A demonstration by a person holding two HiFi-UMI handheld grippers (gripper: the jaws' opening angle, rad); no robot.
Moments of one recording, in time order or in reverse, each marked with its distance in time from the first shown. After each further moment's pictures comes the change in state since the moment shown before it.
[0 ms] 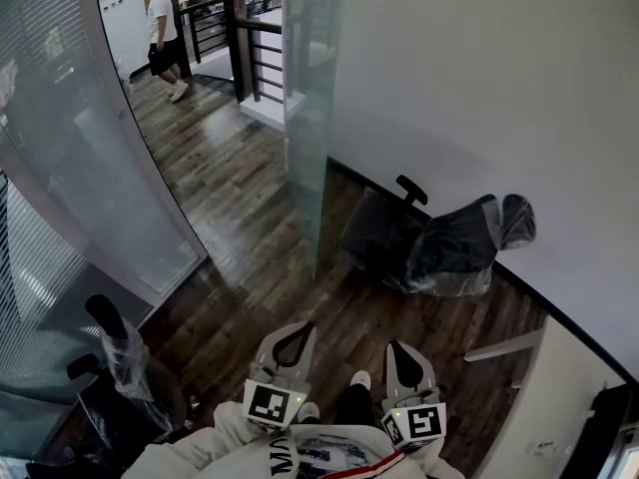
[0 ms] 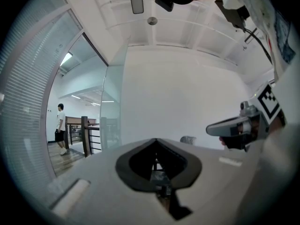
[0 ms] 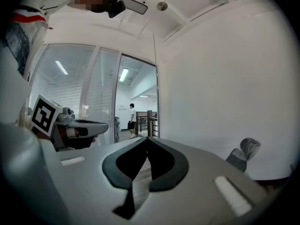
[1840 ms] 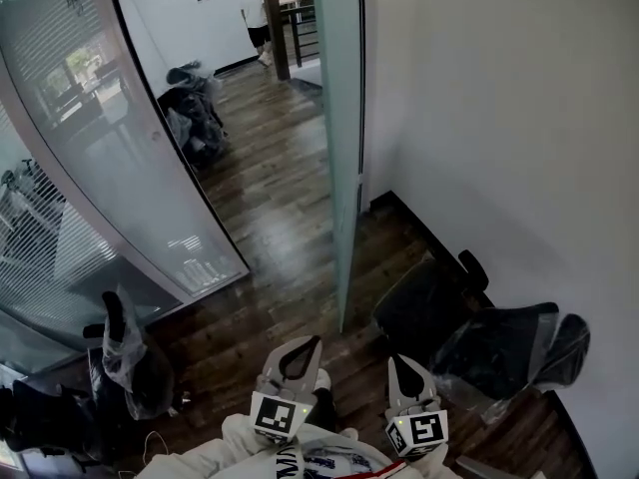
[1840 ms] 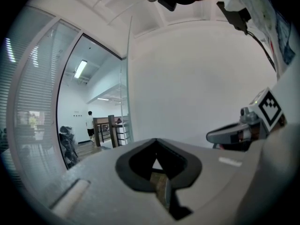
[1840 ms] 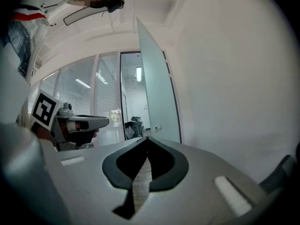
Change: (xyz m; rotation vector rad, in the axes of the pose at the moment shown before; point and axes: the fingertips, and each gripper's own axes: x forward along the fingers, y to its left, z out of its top) left arm 0.246 0.077 -0.013 0.032 0.110 0.406; right arm 0.262 -0.173 -0.022 0.089 0.052 0.432
